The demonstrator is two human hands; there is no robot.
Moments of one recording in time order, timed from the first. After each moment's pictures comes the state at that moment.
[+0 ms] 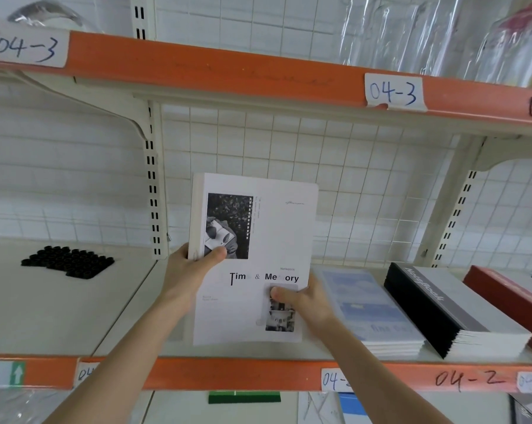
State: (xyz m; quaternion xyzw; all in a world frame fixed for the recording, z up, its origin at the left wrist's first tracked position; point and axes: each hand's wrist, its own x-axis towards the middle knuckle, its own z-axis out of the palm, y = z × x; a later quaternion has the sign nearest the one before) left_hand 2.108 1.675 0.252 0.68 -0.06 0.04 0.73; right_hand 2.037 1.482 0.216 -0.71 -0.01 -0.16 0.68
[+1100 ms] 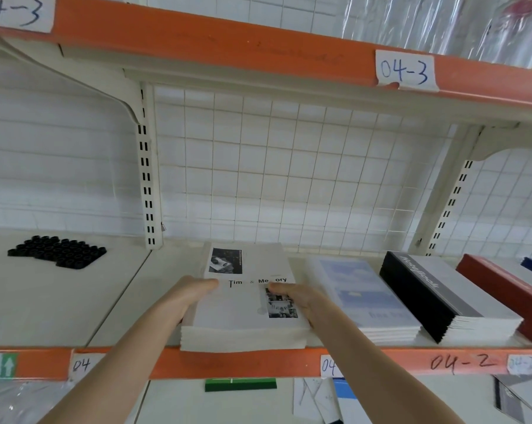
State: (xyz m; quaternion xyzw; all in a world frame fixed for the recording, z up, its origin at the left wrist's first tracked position) left_hand 2.135 1.674 0.200 0.82 0.03 -0.17 0.55; right_hand 2.055 1.483 0.207 -0.69 0.24 0.05 0.67
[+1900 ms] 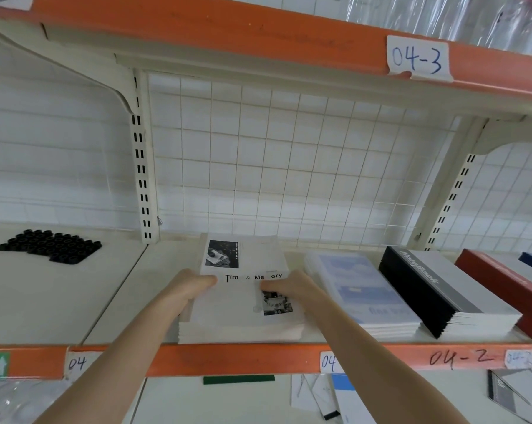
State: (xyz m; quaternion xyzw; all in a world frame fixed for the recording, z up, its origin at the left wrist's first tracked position) left_hand 2.144 1.670 0.195 0.84 0.01 -0.14 0.52; right_hand 2.078 1.479 0.201 -0.85 0.26 0.02 0.45
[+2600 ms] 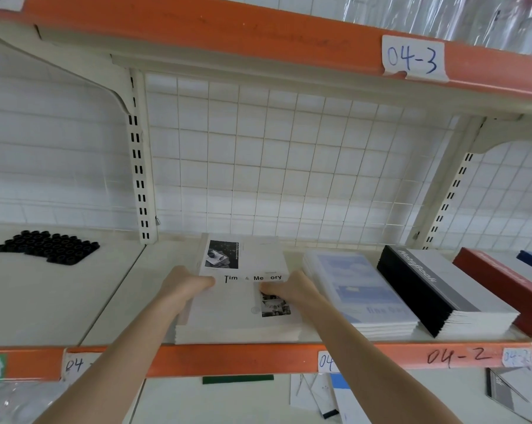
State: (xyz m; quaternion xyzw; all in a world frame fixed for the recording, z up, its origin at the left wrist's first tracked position) left_hand 2.155 1.673 0.185 0.86 0.03 -0.10 0.50; right_hand 2.072 1.478 0.196 -0.87 0.25 0.00 0.42
